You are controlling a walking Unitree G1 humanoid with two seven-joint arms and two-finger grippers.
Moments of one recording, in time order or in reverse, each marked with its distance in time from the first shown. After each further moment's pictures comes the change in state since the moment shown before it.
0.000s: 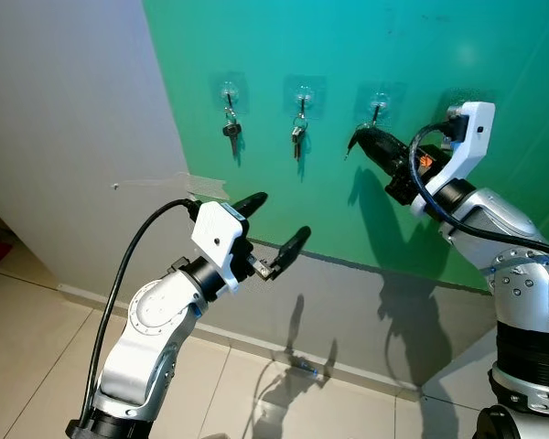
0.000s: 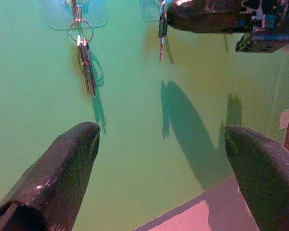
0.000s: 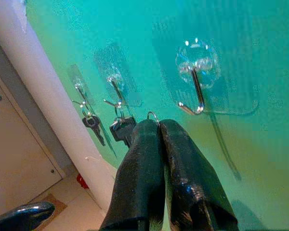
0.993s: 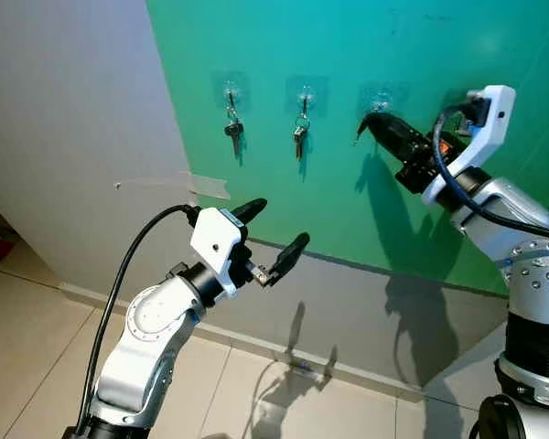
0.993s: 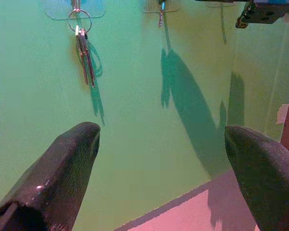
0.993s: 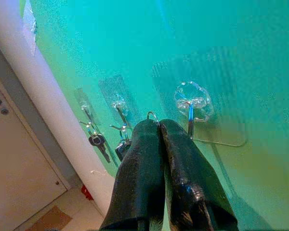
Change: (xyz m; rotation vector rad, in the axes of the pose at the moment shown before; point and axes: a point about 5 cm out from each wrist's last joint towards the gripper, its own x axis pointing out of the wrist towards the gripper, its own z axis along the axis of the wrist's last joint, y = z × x) left arm -0.005 -0.002 -0.004 -0.007 0.016 -0.008; right arm -0.003 0.000 0.019 0.018 -0.052 -0.001
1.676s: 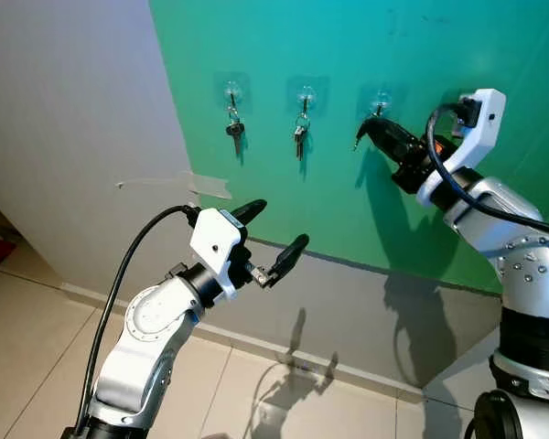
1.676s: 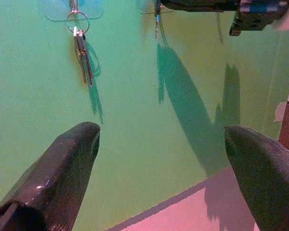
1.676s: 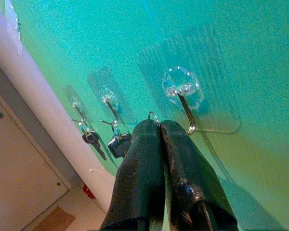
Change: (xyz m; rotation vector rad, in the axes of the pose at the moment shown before) left arm -0.001 0.000 -0.001 0.001 0.008 -0.005; right arm 0.008 -0.006 -0.005 0.047 0.027 -0.054
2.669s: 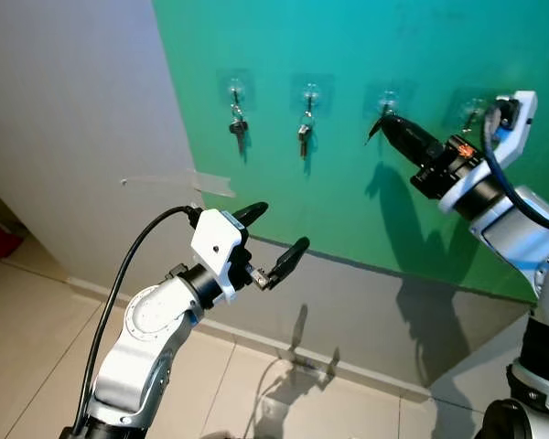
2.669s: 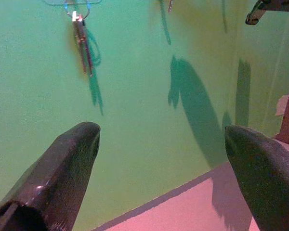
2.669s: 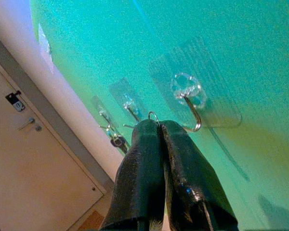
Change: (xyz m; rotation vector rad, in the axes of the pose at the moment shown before) left arm 0.000 0.000 -0.001 -0.005 0.015 -0.018; right arm -0.026 0.003 0.008 0.131 -0.025 0.089
